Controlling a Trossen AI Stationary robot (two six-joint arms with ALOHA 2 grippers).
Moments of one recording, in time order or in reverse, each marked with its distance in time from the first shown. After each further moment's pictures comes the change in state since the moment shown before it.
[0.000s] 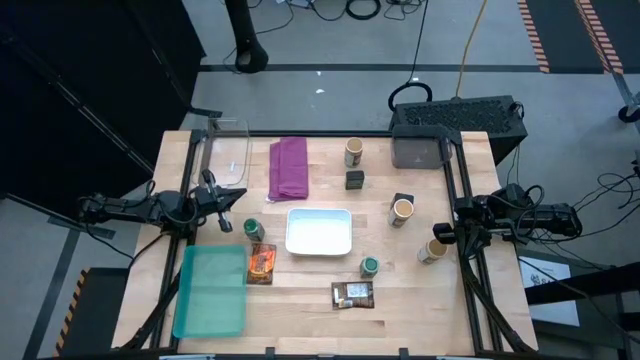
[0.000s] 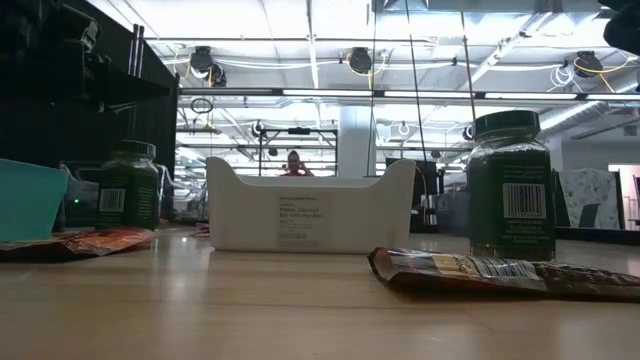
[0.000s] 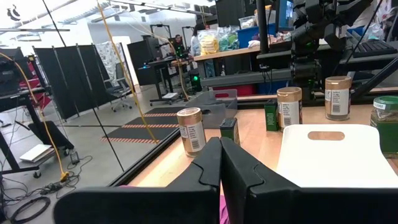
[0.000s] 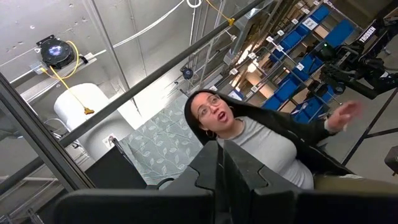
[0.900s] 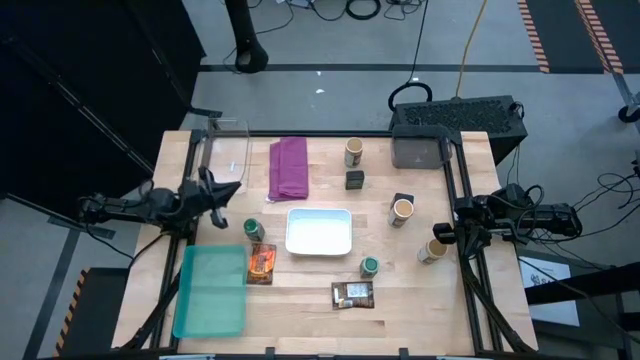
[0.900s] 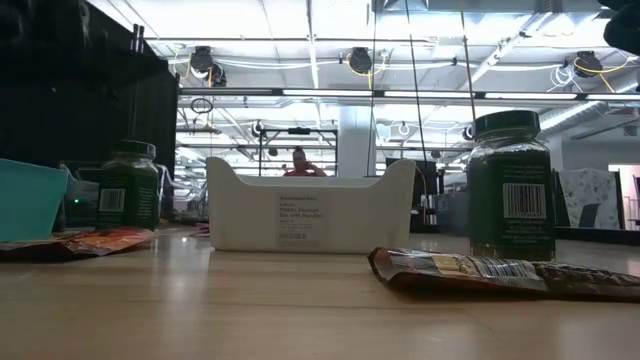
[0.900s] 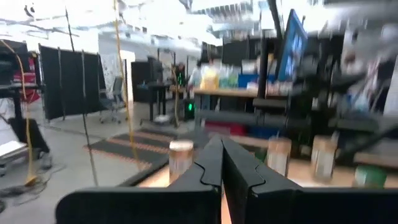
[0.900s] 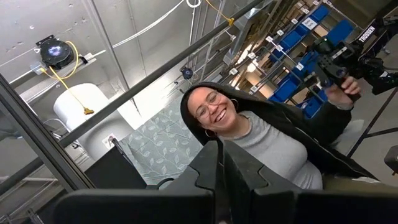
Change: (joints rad) left arm 0.000 0.000 0.000 0.210 0.000 -0.131; right arm 0.000 0.000 0.000 -0.003 0.000 0.000
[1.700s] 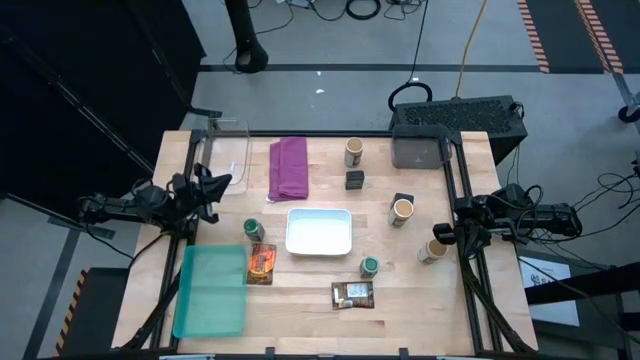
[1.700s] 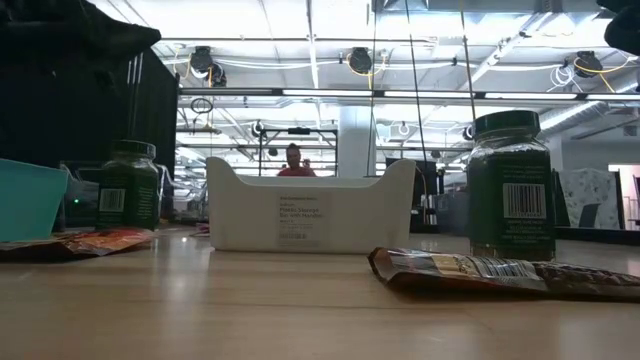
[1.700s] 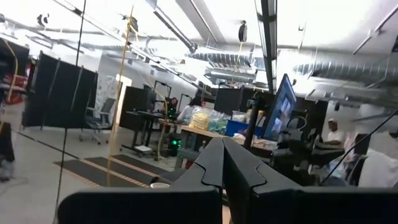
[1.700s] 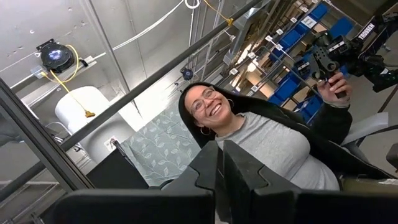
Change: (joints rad) left arm 0.000 0.000 0.000 0.180 0.000 -0.117; right arm 0.000 0.000 0.000 -0.002 0.003 0.017
